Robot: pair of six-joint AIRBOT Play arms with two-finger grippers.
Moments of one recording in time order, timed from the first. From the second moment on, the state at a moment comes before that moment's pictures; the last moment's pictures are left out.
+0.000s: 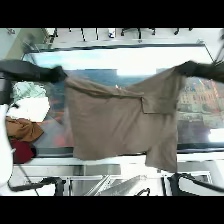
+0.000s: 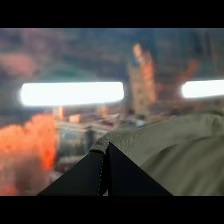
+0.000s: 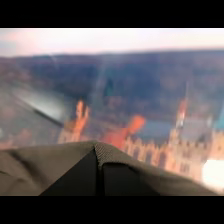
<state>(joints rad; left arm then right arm) -0.02 -1.51 1.57 -2.09 1.08 1.68 -0.27 -1.38 1.32 2.46 -0.93 -2.12</state>
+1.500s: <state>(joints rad) -0.10 -2.06 1.90 -1.93 1.12 1.59 -0.32 -1.86 1.61 1.86 -1.15 -1.88</state>
